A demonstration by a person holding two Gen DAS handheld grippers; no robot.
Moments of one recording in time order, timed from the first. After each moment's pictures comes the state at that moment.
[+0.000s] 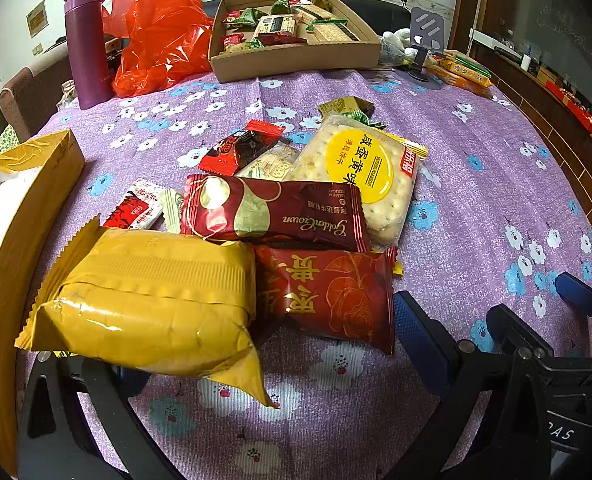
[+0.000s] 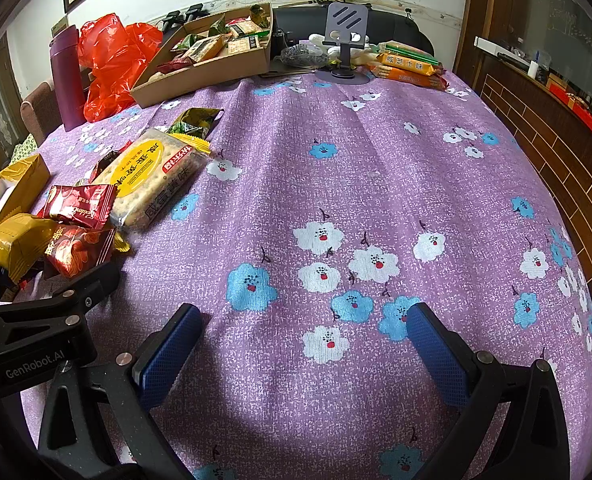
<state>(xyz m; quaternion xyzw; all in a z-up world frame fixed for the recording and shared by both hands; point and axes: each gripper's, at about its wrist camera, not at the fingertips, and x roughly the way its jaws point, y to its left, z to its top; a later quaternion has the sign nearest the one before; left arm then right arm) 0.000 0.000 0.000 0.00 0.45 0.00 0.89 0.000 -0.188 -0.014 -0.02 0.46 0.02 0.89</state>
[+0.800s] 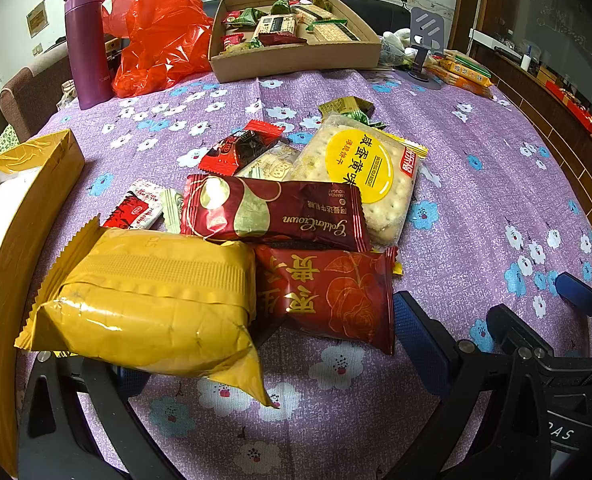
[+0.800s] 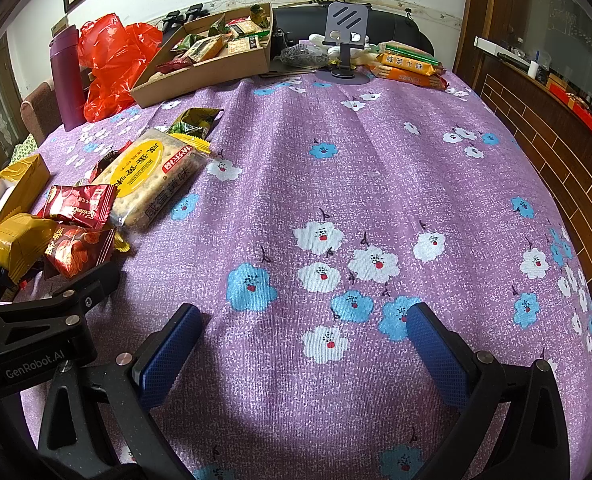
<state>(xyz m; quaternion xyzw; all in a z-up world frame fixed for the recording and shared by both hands) 0.000 0.000 0.000 0.00 0.45 0.00 0.89 0.000 -0.188 -0.014 -0.02 0.46 0.02 0.89</state>
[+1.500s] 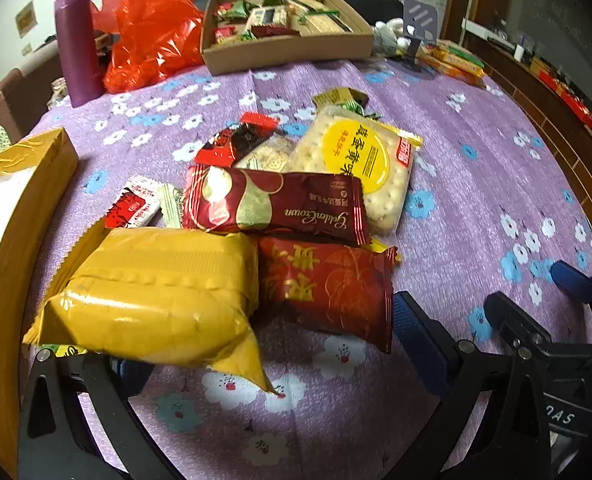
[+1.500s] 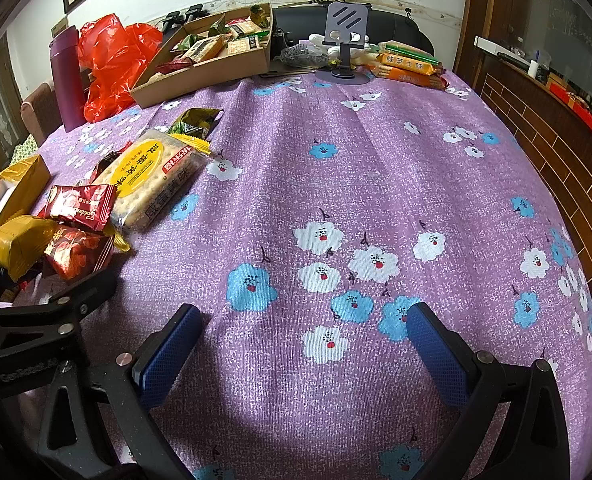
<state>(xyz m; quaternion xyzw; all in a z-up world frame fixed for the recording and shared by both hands) 0.003 0.001 0.001 0.01 0.48 -0.02 0.88 0.001 -0.186 -0.015 -0.02 0.46 0.02 0.89</state>
